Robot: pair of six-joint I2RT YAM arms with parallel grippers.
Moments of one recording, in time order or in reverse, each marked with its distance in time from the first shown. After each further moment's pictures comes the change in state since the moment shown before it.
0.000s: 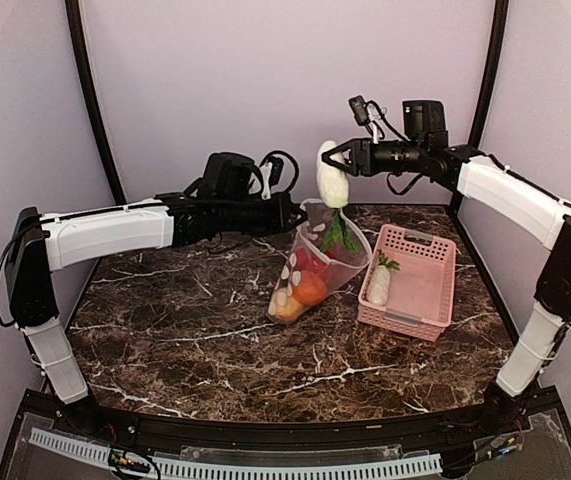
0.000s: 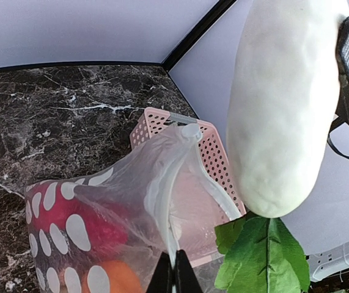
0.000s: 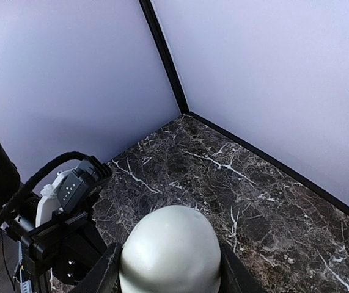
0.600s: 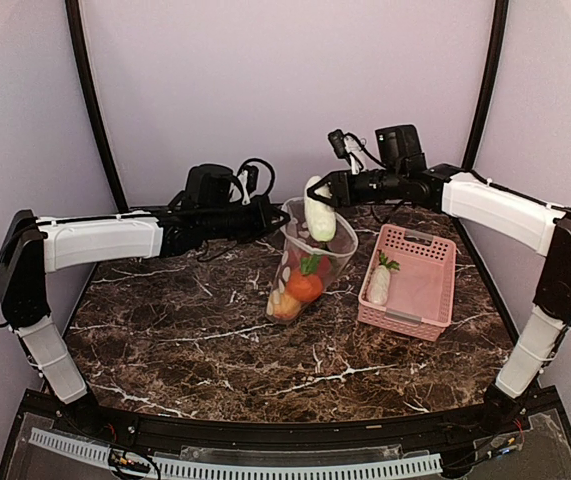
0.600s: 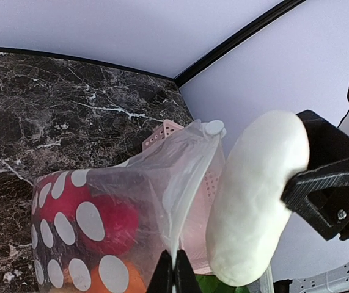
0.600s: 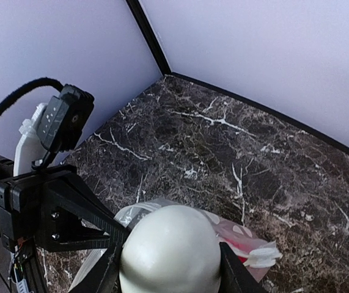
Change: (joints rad) left arm 0.072 -0.053 -0.180 0.177 0.021 -0.157; right arm 0.110 0.002 -0.143 0.020 0.183 0.044
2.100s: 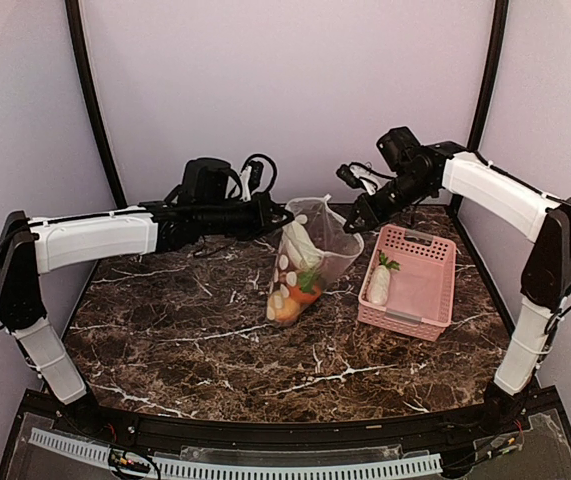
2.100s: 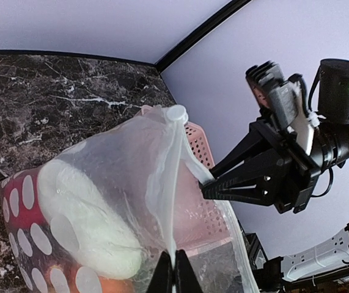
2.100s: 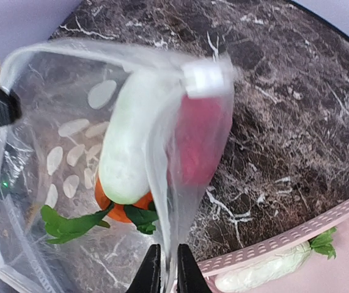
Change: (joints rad) left arm -0.003 -0.032 0.002 -0.022 0.084 0.035; right arm -0.078 0.095 0.213 -0.726 0.007 -0.276
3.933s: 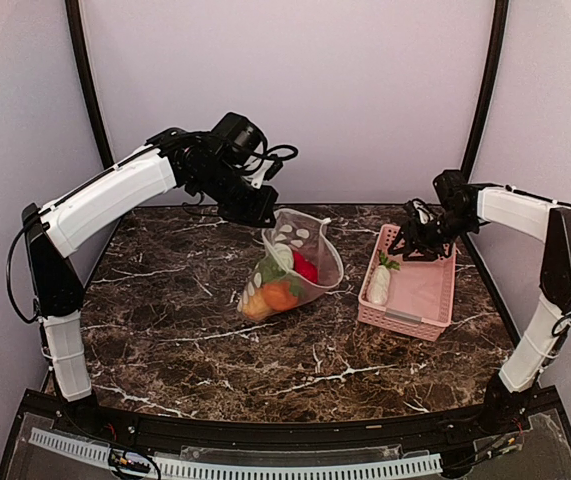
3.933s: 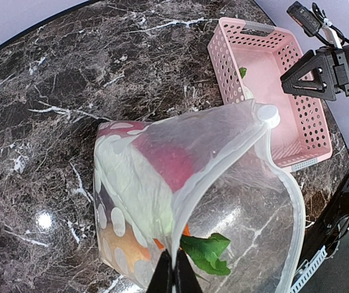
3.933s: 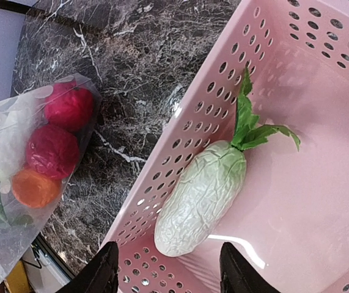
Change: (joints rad) left arm -0.041 0.239 0.768 -1.118 -0.199 0.430; right arm -0.335 -0.095 -0.416 0.185 -0.114 0.254
